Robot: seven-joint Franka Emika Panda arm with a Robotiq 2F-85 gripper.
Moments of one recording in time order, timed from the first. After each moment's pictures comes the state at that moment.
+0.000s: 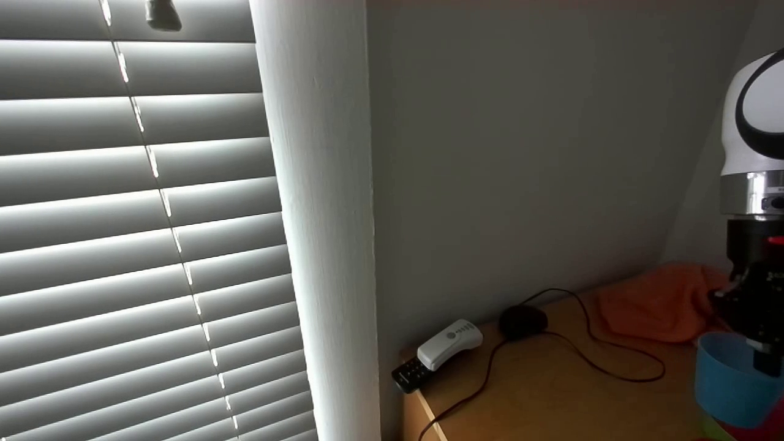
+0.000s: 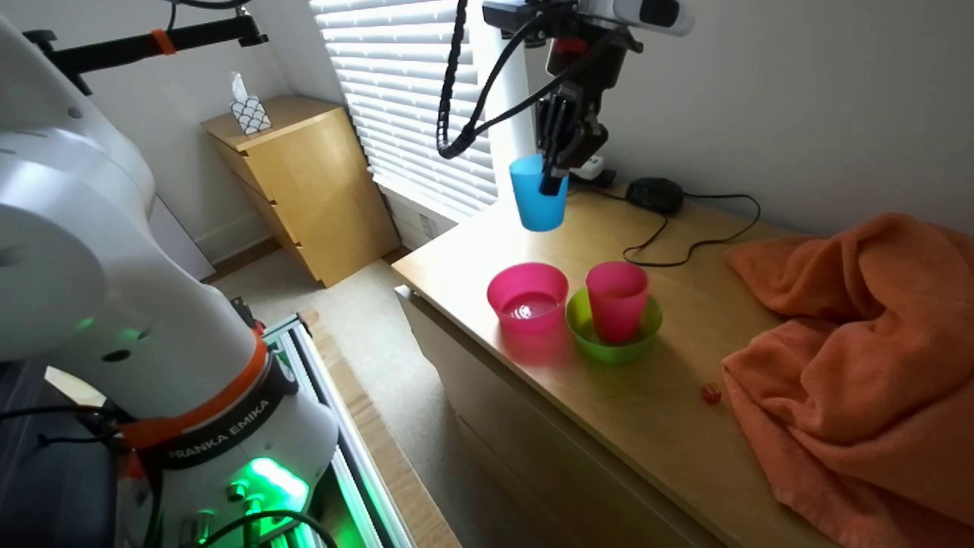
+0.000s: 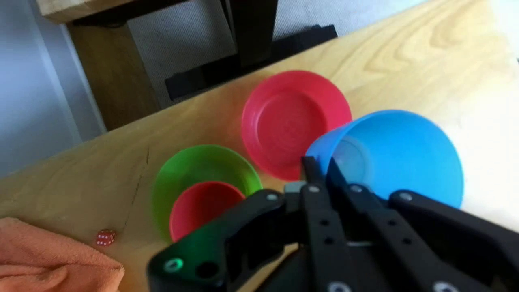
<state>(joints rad) -0.09 -0.05 -0.08 -2.27 0.05 1.86 0.10</state>
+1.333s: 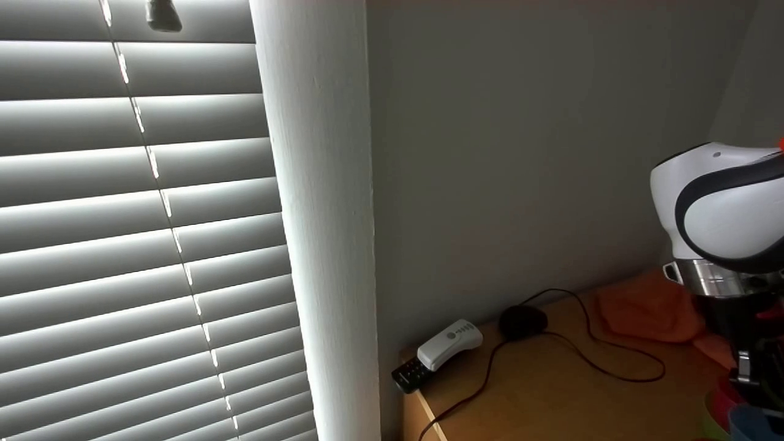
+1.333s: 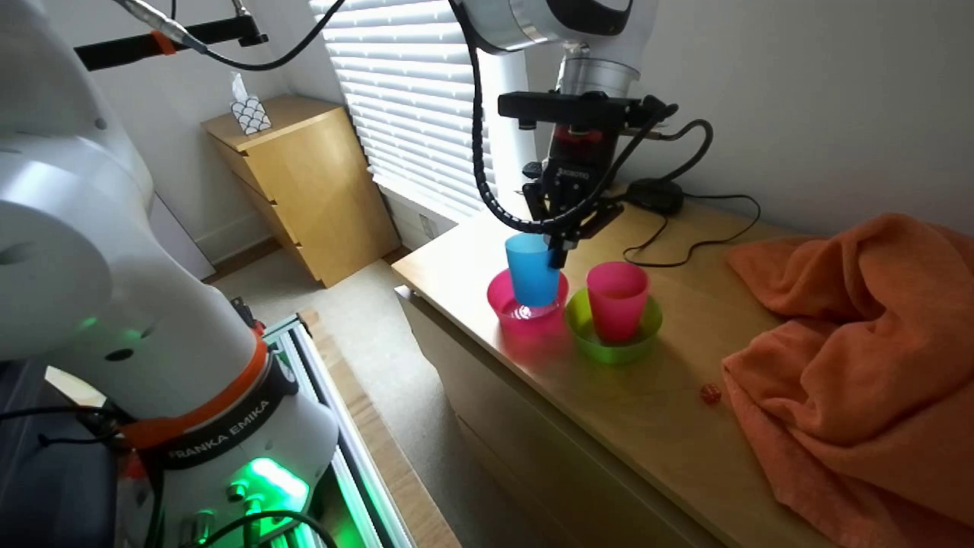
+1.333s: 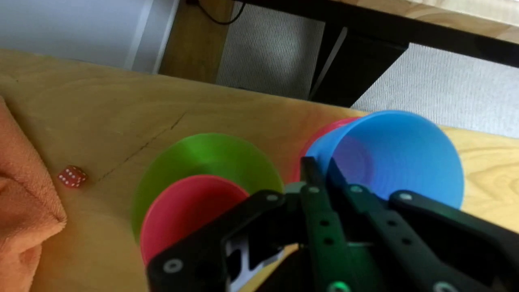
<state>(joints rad) -0.06 0.16 -0.04 -2.28 -0.20 1.92 -0.27</state>
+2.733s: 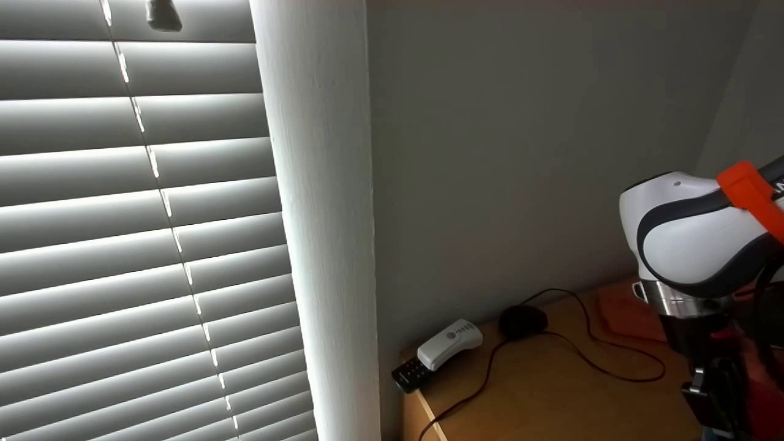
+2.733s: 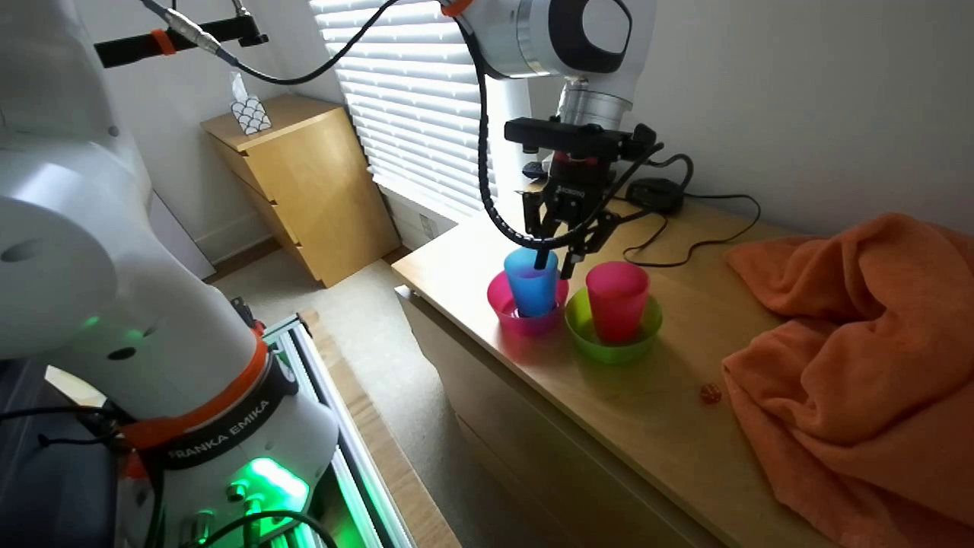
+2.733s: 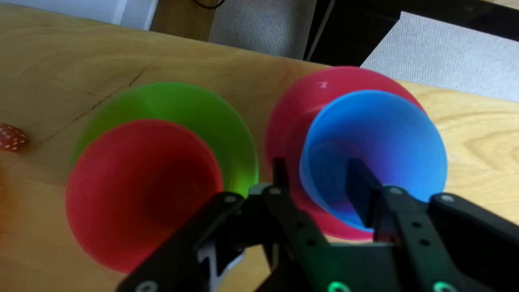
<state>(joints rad) -0.04 0.27 -0.02 -2.22 -0.16 1.98 -0.25</state>
